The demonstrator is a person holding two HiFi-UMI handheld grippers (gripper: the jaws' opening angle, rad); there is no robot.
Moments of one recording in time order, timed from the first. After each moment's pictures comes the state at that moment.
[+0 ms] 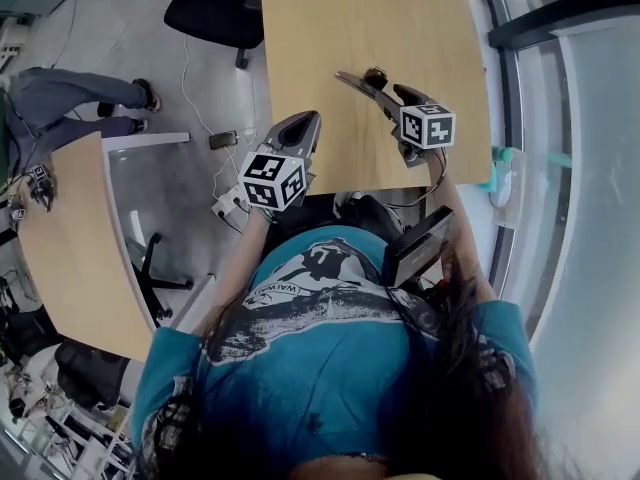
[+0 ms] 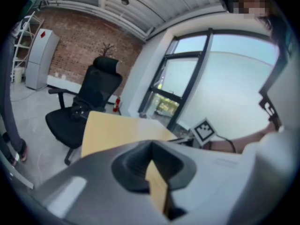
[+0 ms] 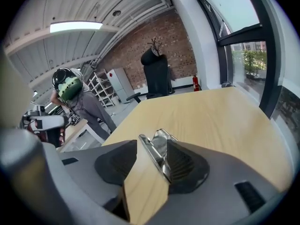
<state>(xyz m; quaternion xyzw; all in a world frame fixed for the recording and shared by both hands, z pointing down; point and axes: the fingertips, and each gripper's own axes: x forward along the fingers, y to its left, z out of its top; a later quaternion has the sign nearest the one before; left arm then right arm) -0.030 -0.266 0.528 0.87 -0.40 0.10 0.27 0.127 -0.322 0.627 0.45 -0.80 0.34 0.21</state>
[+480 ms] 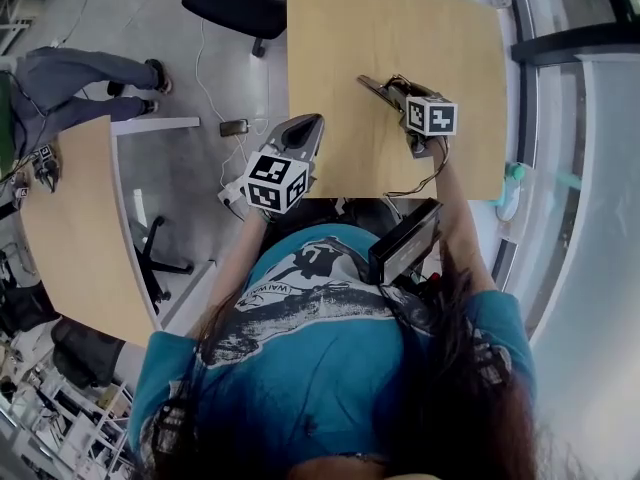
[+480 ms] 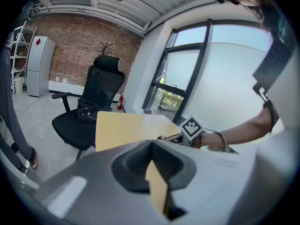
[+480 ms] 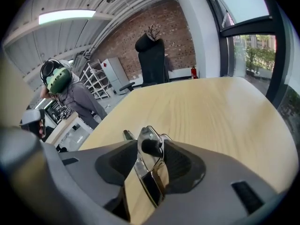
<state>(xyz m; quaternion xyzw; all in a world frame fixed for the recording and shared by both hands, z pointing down) -0.061 -0.280 0.542 0.86 -0.41 0.15 0.26 0.119 -0.369 0.683 0.45 -0.77 0.36 0.27</state>
